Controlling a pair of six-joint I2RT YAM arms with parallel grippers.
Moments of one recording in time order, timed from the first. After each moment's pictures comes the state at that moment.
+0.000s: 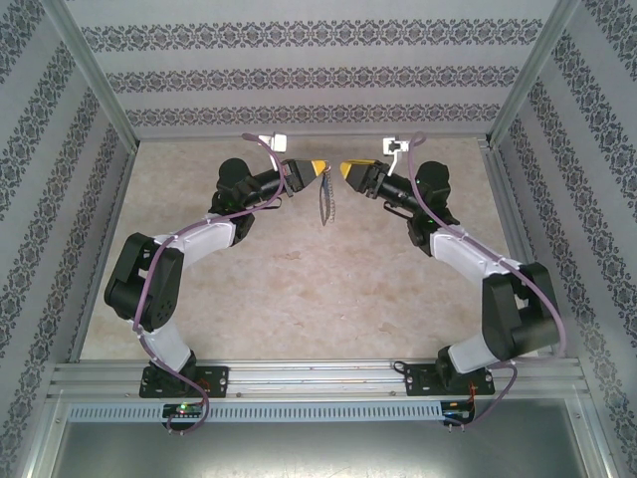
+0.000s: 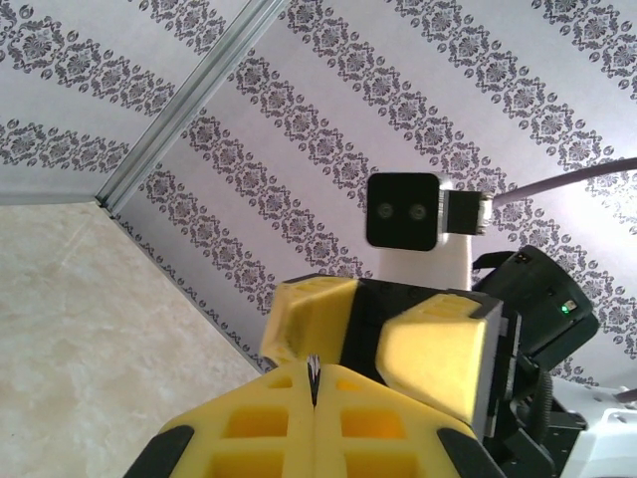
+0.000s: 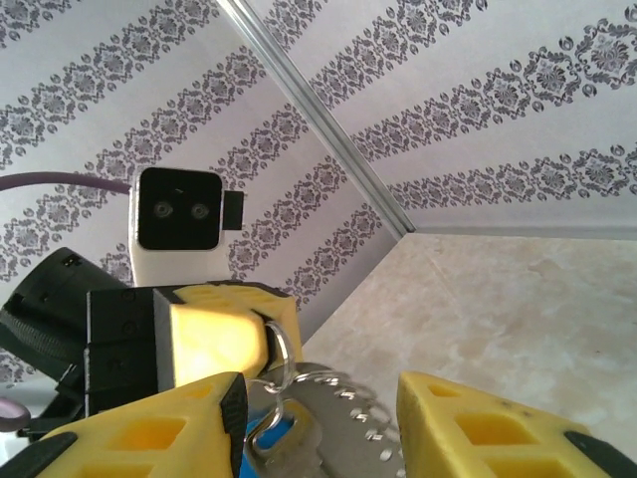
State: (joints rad) left arm -0.38 1.73 1.08 0.89 0.76 -0.89; right arm 0.27 1.51 0.90 0.73 -0.74 0.76
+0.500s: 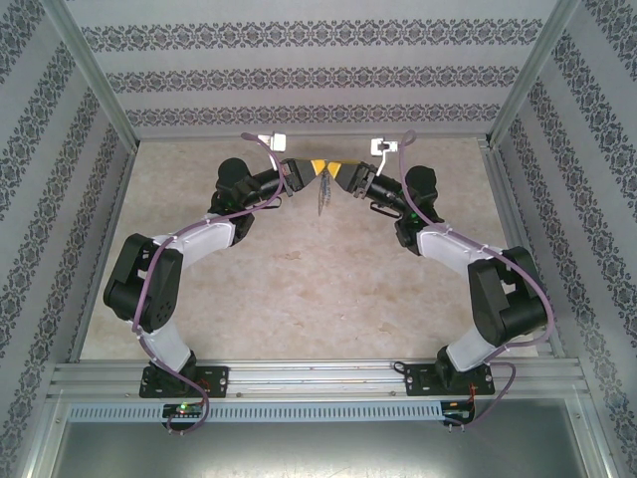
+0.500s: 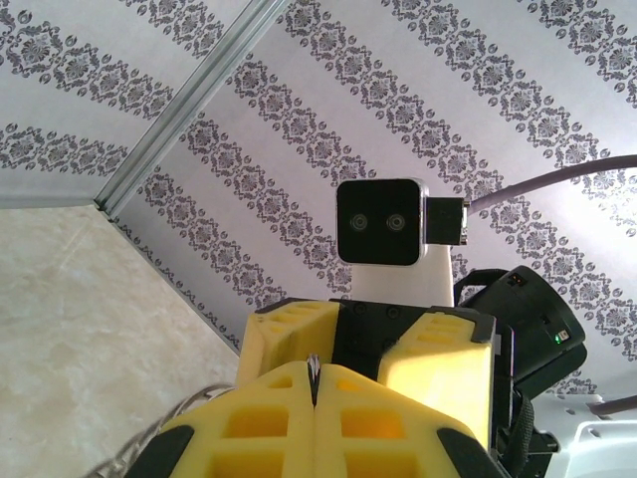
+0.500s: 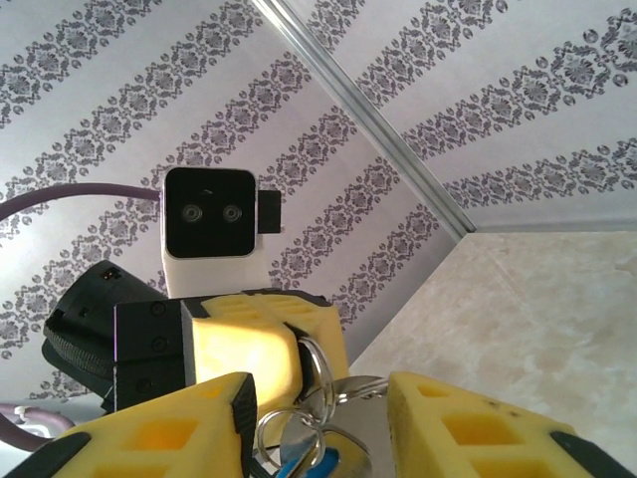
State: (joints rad) left arm -0.38 1.73 1.08 0.89 0.76 -0.90; right arm 0.33 1.59 0.91 0.90 -0.74 0.90
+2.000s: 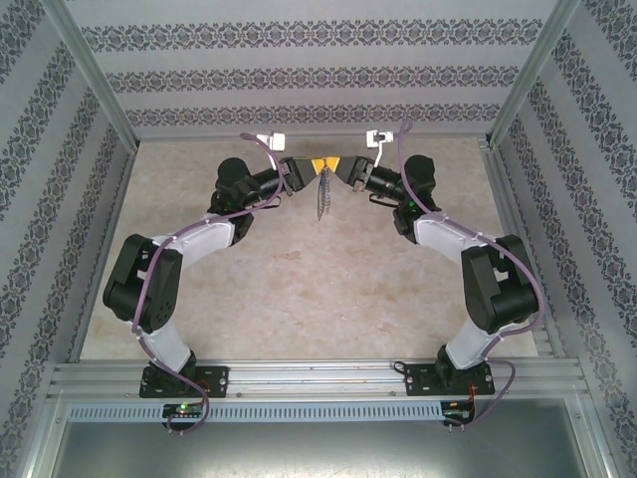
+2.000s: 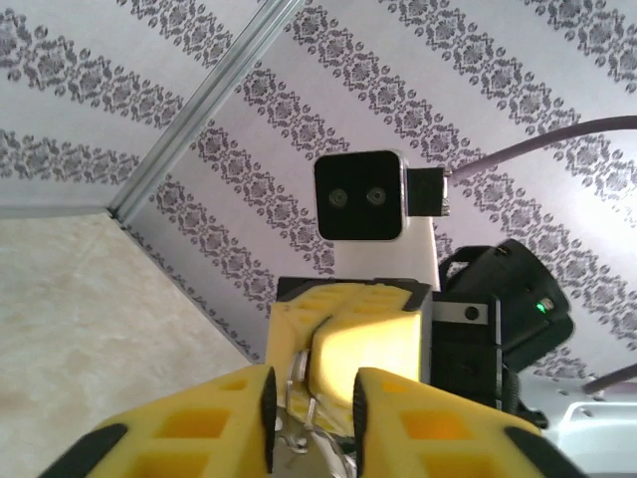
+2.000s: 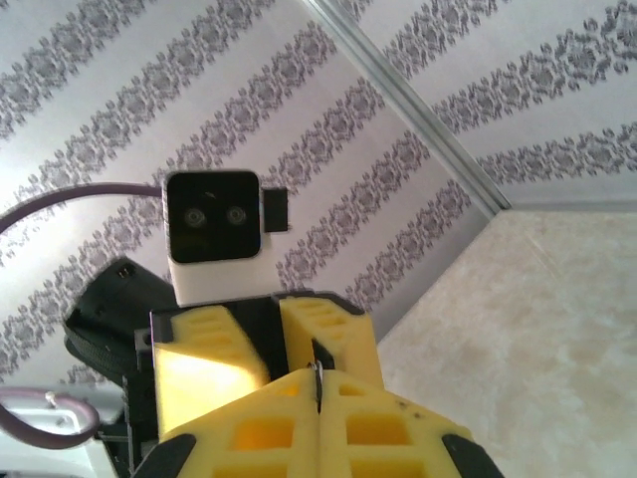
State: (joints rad) left arm -0.37 1.72 1.08 0.86 0.74 -0.86; right arm 0.29 1.68 1.03 0.86 -0.90 0.93
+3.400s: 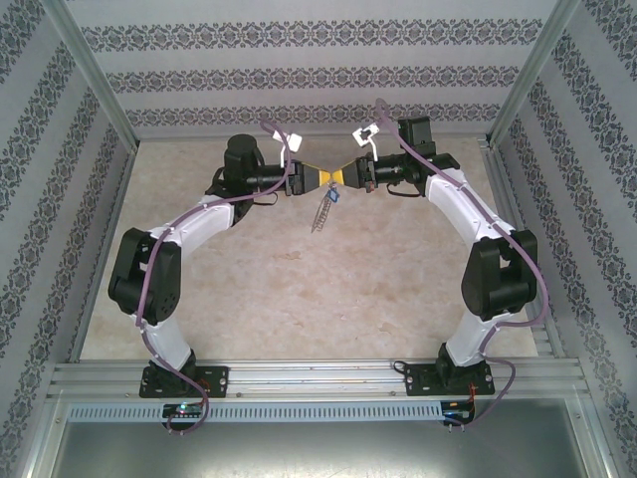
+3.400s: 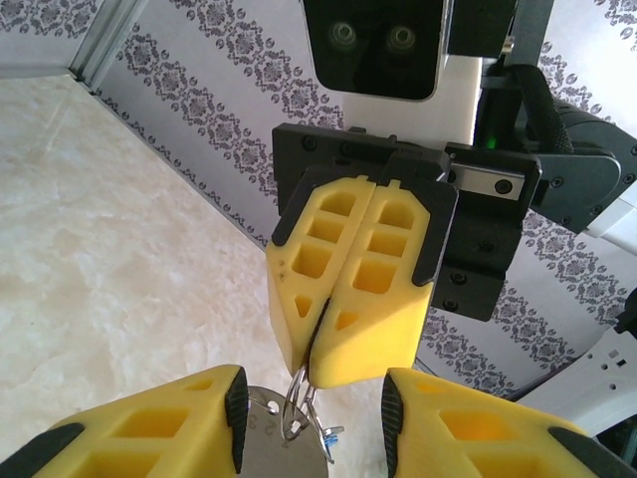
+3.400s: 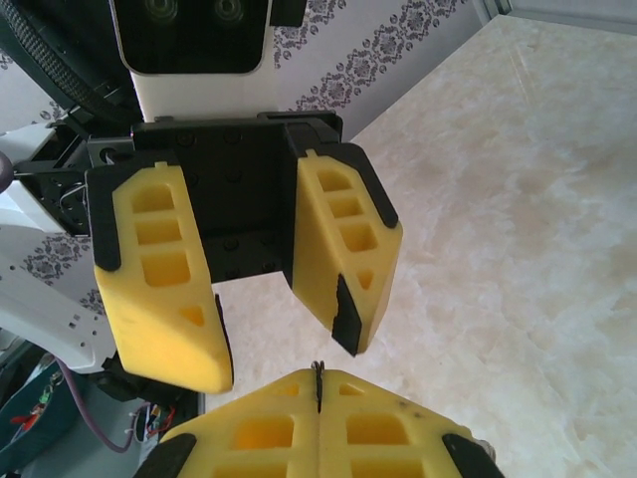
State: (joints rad) left arm -0.35 1.78 1.28 0.38 1.03 -0.61; right arm 0.23 1.76 1.51 -0.43 -1.17 0.02
